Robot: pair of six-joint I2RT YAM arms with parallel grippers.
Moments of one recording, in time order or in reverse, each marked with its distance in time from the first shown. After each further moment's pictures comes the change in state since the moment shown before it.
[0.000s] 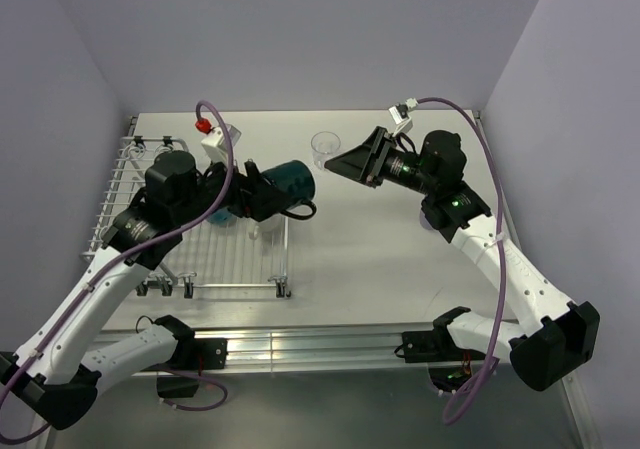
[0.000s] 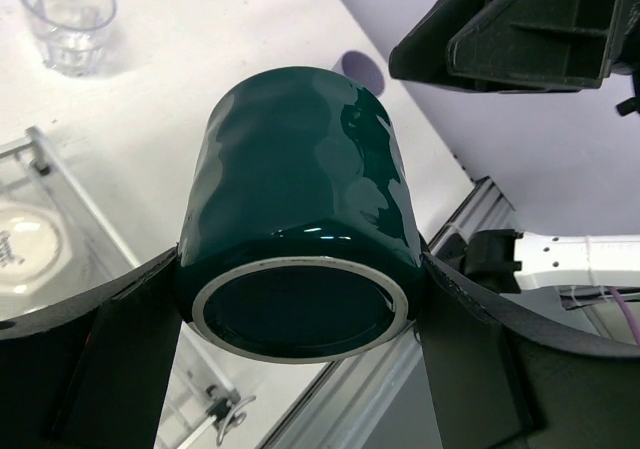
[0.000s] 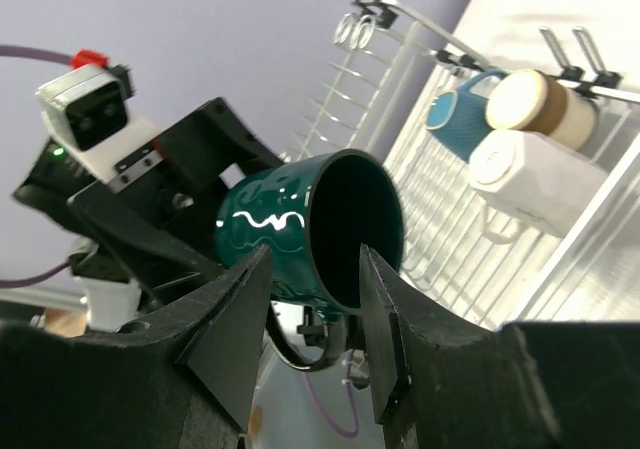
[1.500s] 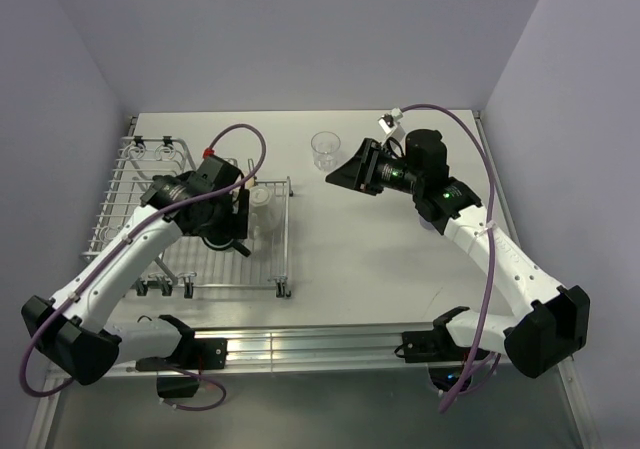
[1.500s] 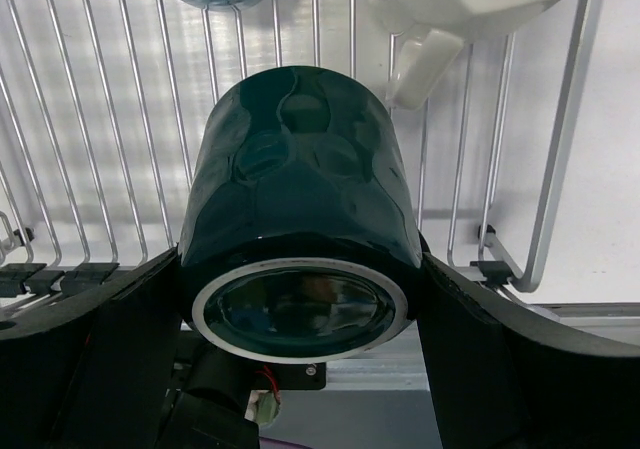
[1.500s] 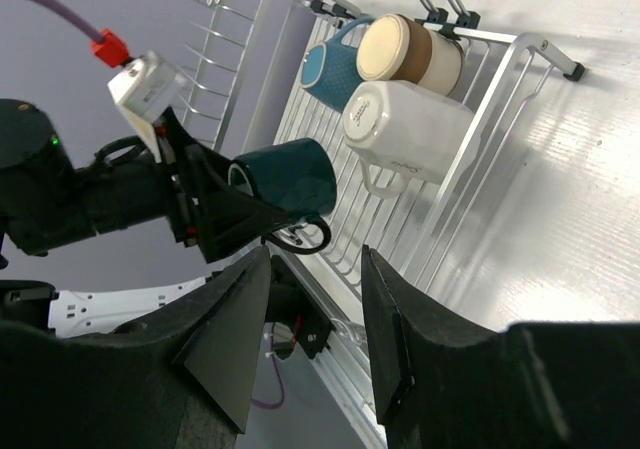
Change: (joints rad) left arm 0.000 0.246 0.126 -0.763 -0.614 -0.010; right arm 0.000 0.074 0.019 -0.235 0.079 -0.214
